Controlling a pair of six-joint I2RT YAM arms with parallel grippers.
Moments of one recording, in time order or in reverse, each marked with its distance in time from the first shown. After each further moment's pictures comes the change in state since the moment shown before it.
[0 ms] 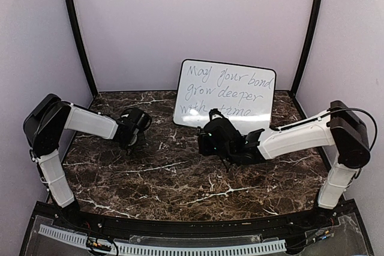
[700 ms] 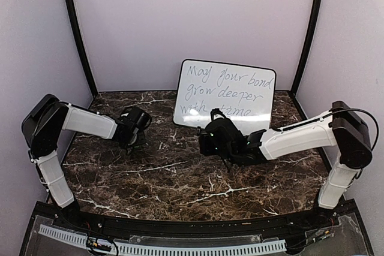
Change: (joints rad) left arm -0.011 -0.020 0.000 -0.010 -0.002 -0.002; right arm -0.001 -0.016 -0.020 0.015 0.004 0.000
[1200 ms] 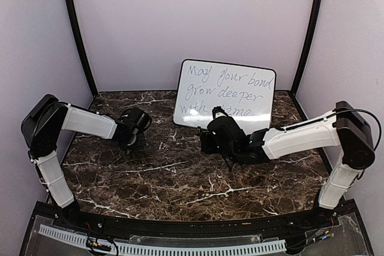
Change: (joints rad) left arm -0.005 -0.008 0.000 -0.045 0.025 -0.017; right arm -0.005 -0.027 -0.009 0.002 0.011 -0.008
